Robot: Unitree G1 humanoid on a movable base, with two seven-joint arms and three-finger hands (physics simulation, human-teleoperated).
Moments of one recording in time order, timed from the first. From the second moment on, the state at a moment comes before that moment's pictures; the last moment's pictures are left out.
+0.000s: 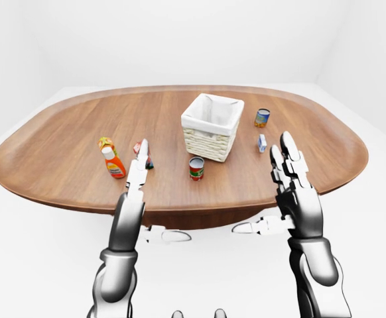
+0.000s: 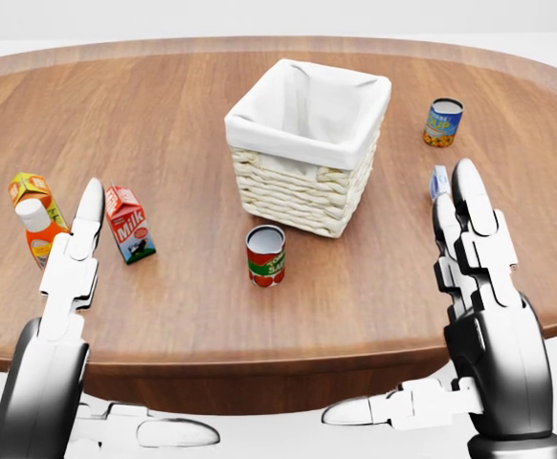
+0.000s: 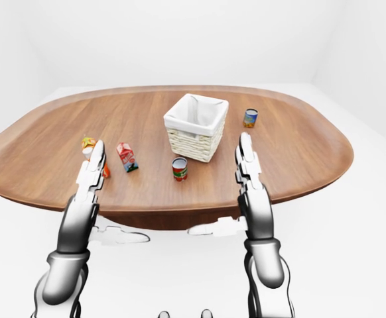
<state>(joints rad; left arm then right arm) 0.22 0.03 -0.10 -0.60 0.43 -0.09 -0.07 0.18 -0.01 0.00 -0.60 -0.08 0.00 0.12</state>
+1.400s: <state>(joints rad) 0.21 0.03 -0.09 -0.63 0.45 -0.09 -0.11 0.22 -0.01 0.04 -0.69 -0.08 -0.01 0.14</state>
